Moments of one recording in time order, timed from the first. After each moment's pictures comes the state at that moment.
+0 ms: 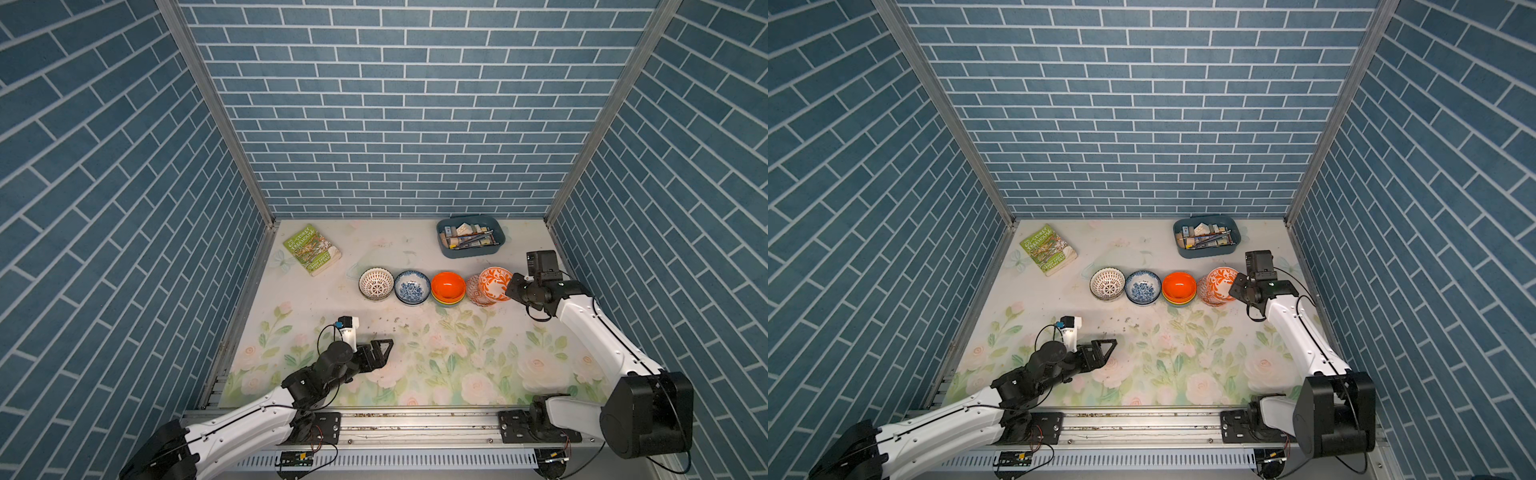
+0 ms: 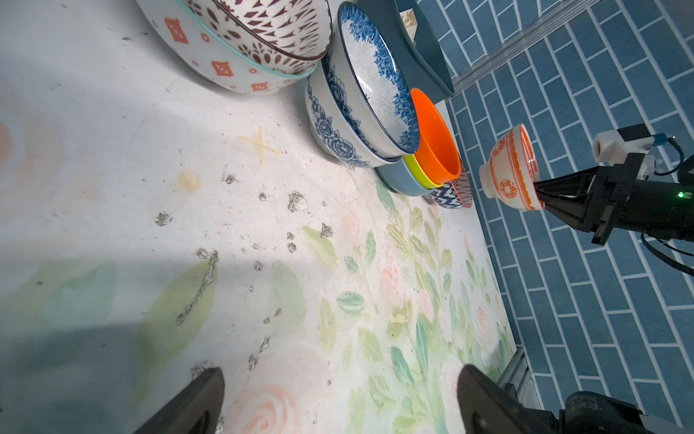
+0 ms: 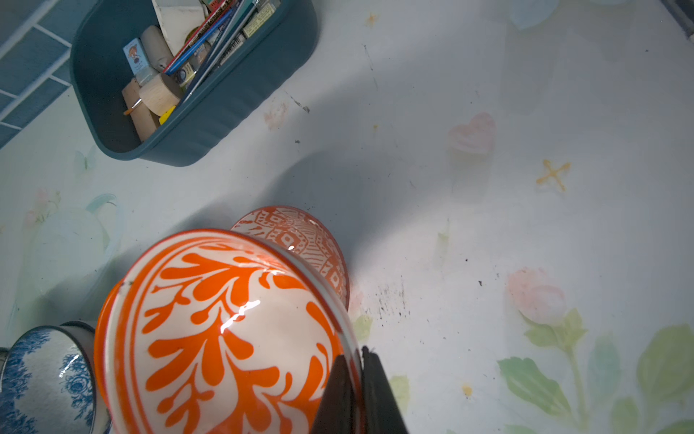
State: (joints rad) left arm -0.86 0.72 0.08 0.17 -0.06 -0.97; right arm 0.15 1.27 0.93 -0.62 0.02 0.54
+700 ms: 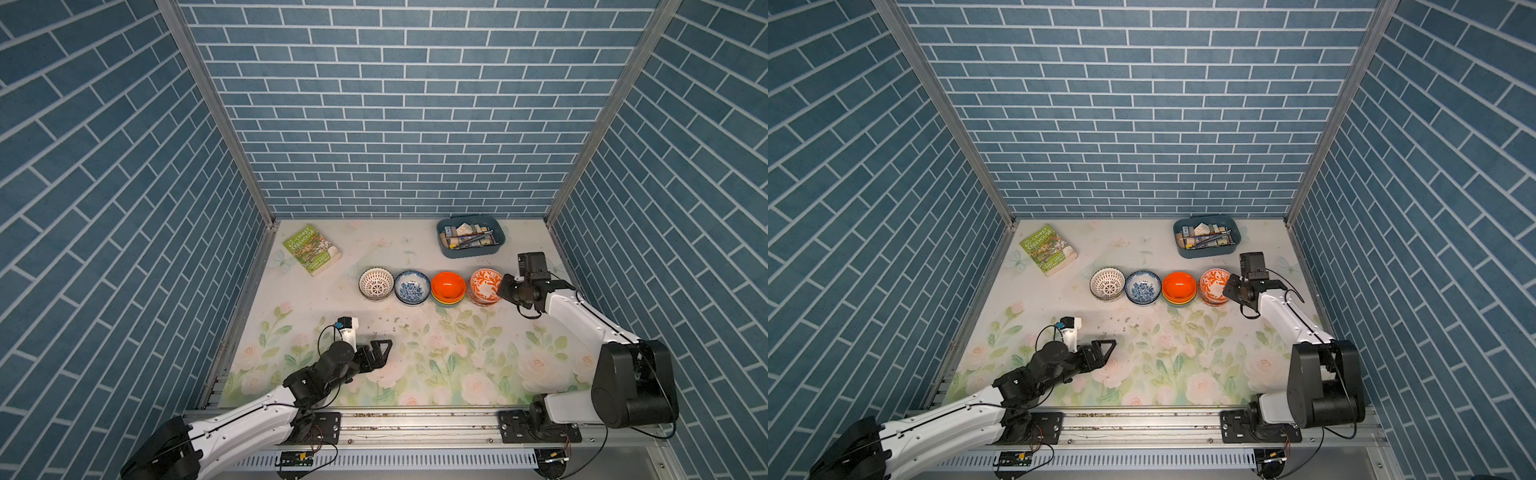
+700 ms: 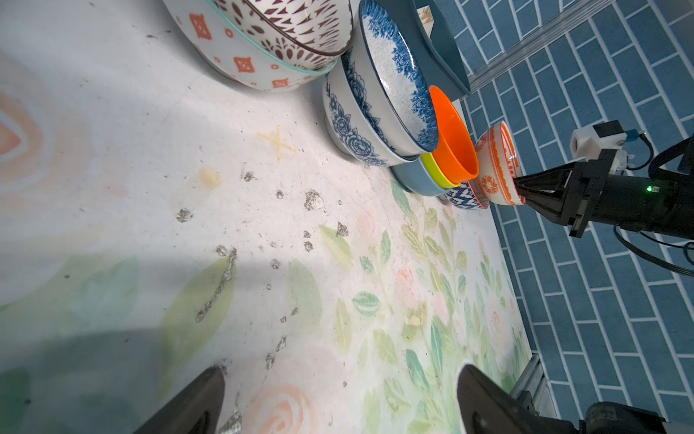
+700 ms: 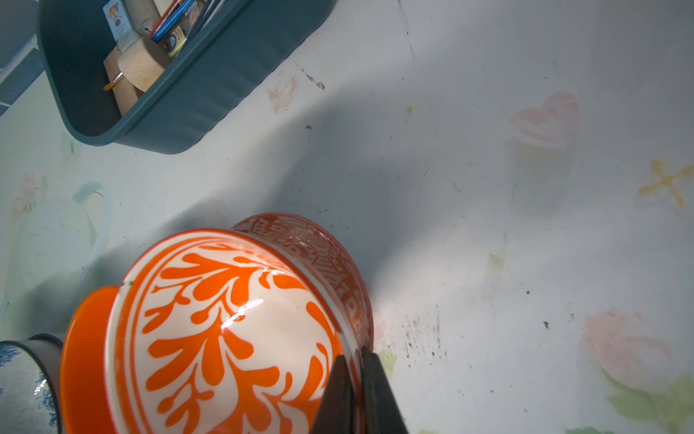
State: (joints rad) left arm -0.86 0.75 0.08 0.17 -0.08 -0.97; right arm 0.15 1.40 0.88 -0.45 -0.04 0.54
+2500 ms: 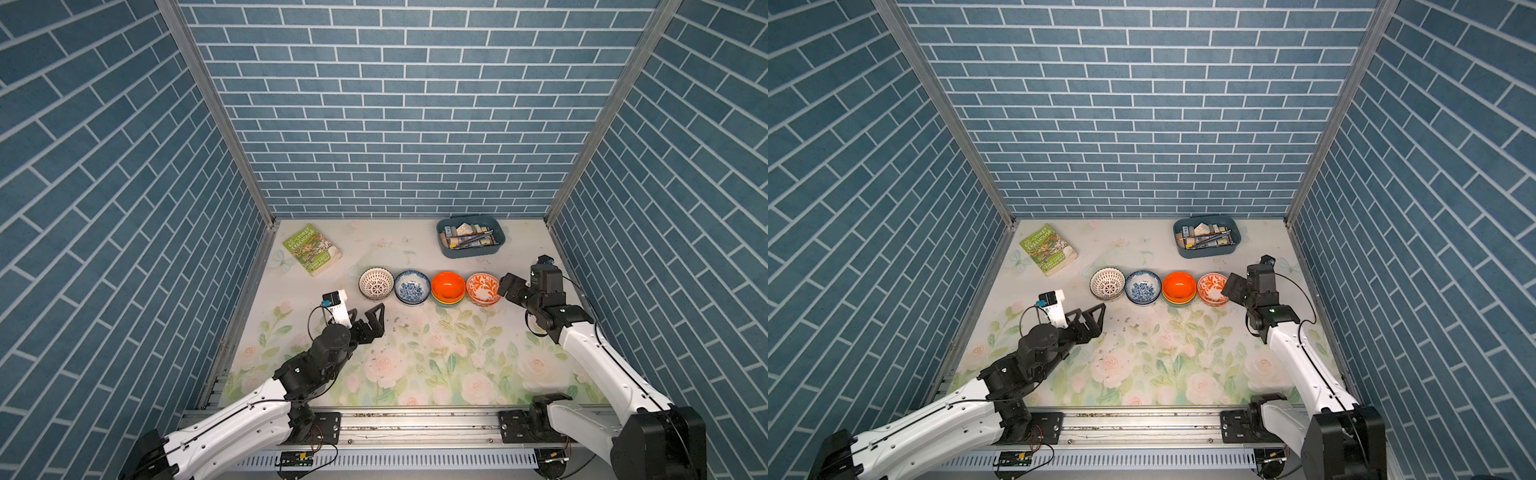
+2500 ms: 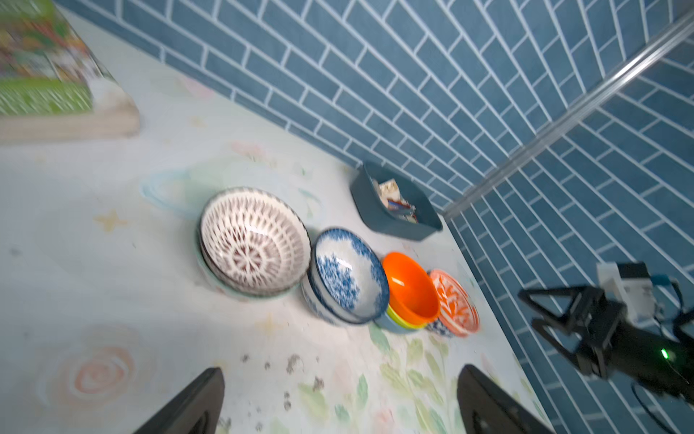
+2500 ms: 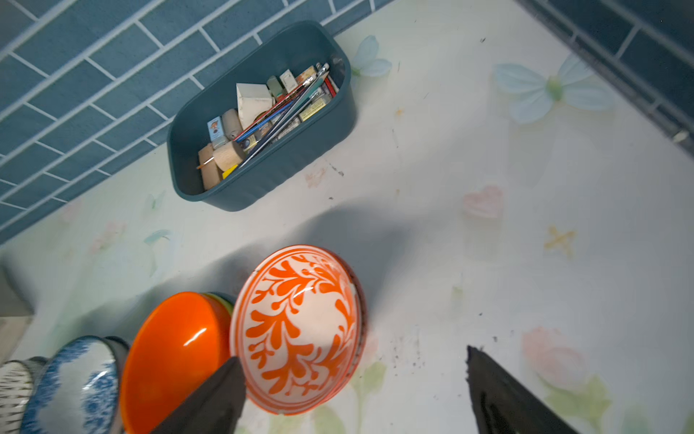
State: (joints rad) left arm -0.86 0.70 0.37 0.05 -0.50 -0.75; right arm 0.19 1.05 0.68 -0.31 0.12 0.50
